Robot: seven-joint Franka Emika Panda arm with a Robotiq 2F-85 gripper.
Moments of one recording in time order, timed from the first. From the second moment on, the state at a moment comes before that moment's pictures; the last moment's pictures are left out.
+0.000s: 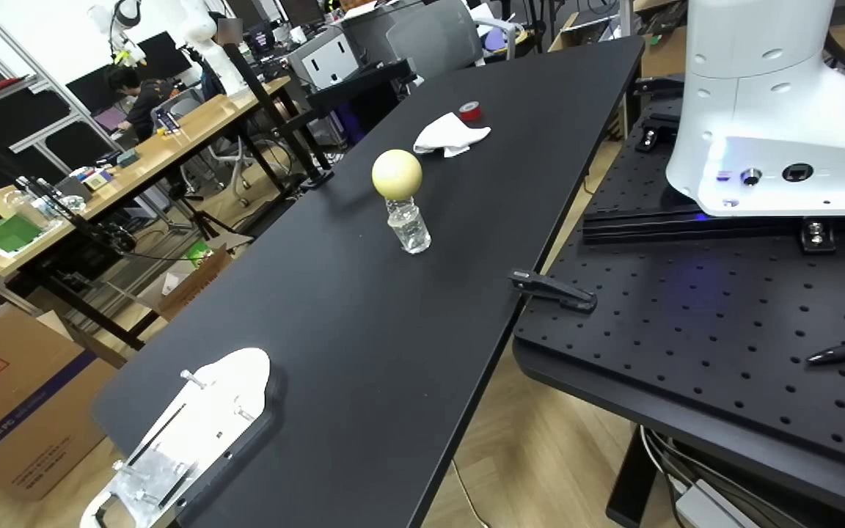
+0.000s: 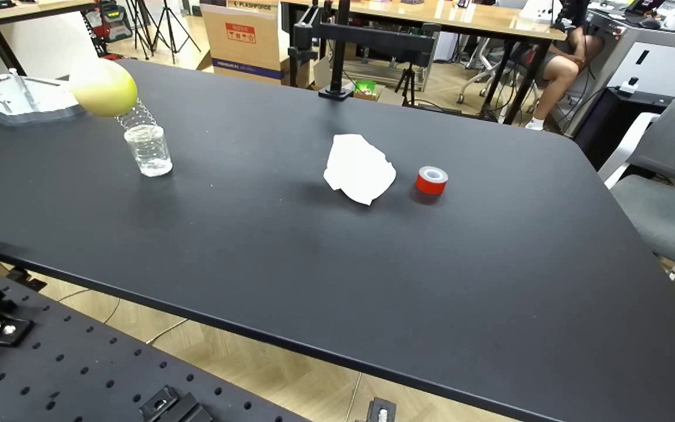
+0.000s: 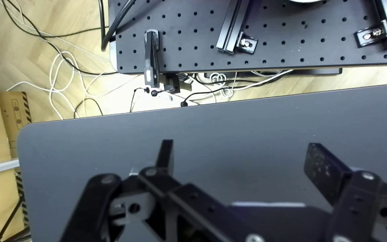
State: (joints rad) arm -0.13 -0.73 0.02 -2.75 -0.25 1.81 0.01
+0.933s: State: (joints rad) arm -0.15 -0.47 -0.18 -2.59 -0.42 2.12 -0.49
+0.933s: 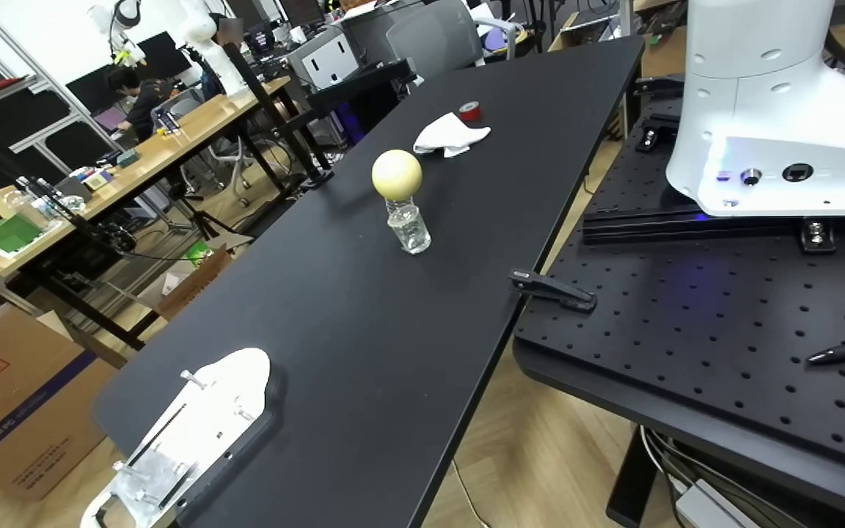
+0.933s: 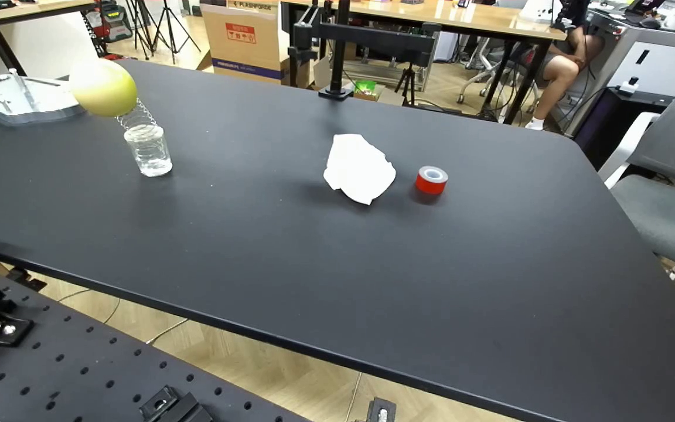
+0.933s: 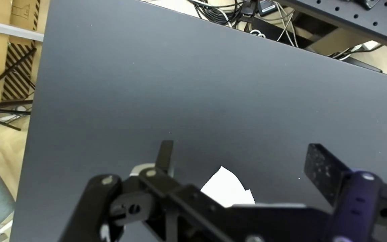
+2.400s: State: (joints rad) arm 0.04 -0.14 -0.33 -2.44 -0.06 2.53 -1.09
